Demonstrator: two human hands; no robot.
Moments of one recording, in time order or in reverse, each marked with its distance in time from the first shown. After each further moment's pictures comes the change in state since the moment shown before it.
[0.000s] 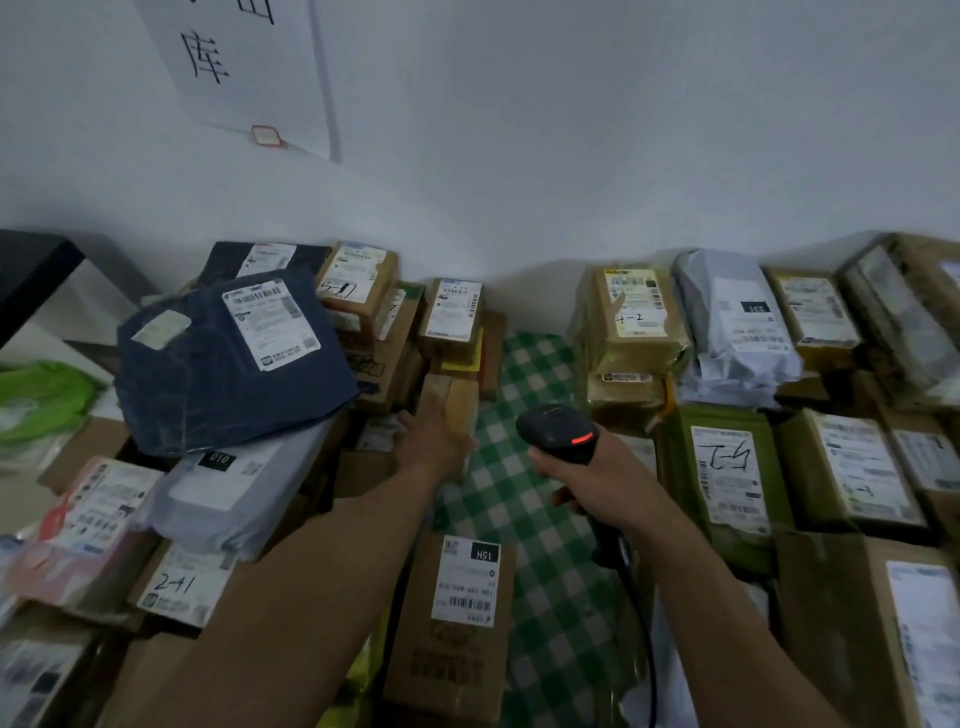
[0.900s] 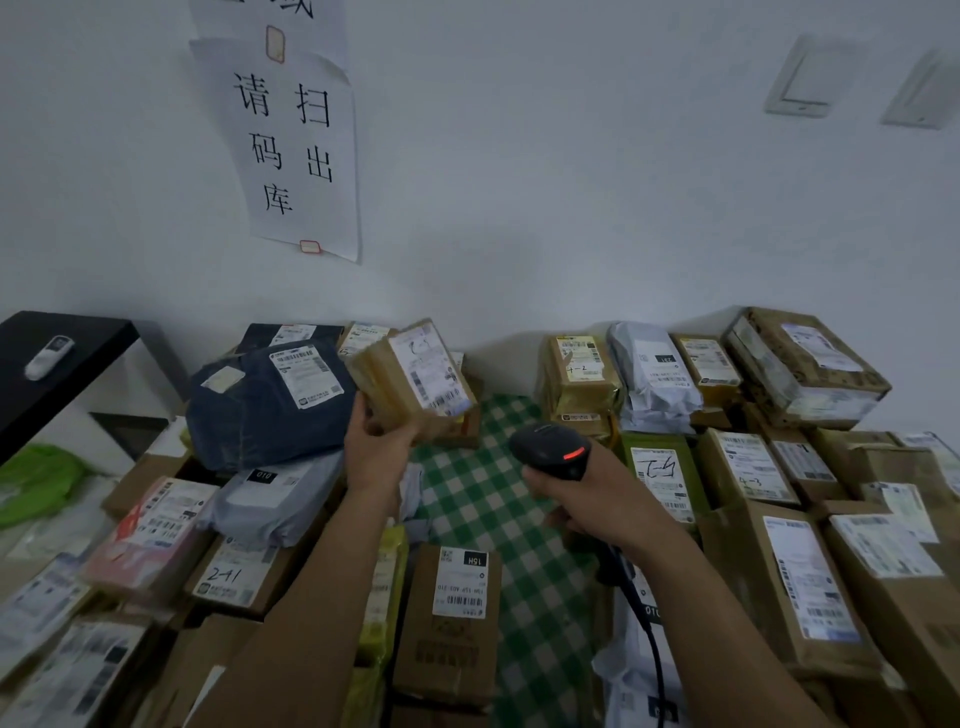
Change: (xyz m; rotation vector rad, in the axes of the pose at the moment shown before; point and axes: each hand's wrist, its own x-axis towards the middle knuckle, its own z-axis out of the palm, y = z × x) left_hand -0.149 -0.014 -0.104 -1.260 0.223 0.257; right_hand -0.146 -0.048 -0.005 0.001 0.042 -0.214
